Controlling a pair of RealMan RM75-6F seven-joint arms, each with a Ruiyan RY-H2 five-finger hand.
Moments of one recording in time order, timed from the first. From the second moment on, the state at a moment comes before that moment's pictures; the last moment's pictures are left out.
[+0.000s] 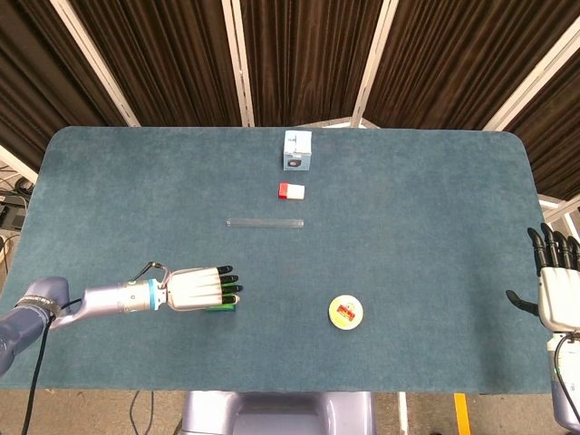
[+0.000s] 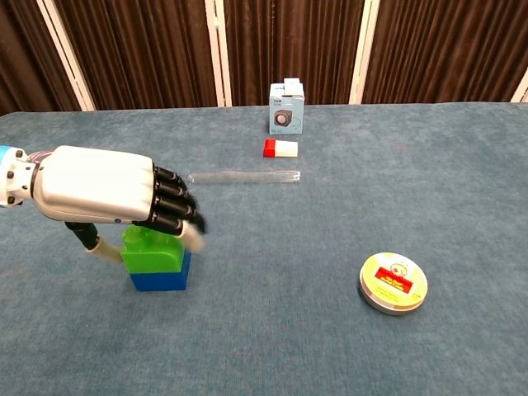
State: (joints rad) left arm -0.99 -1.53 0.33 -0.80 2.12 1.31 -0.23; right arm 0.16 -1.21 0.18 -1.43 -1.33 1.43 -0.11
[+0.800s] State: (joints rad) left arm -0.73 -1.25 0.23 -1.17 1.77 1.42 0.03; right arm 0.17 -1.18 0.15 -1.46 -1.40 1.43 -0.05
